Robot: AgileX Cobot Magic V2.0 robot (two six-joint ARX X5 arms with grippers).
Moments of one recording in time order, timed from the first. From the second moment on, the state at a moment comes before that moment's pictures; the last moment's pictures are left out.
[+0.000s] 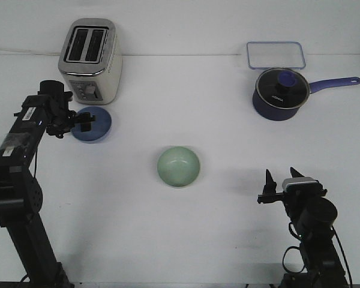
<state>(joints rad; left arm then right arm) 0.10 2.08 1.80 -0.79 0.08 -0.01 0.02 0.62 0.34 0.00 -0.12 0.06</state>
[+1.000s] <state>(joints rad) 0.02 1.76 1.81 -0.95 0.34 -0.01 0.02 0.62 0.34 0.00 -0.12 0.06</state>
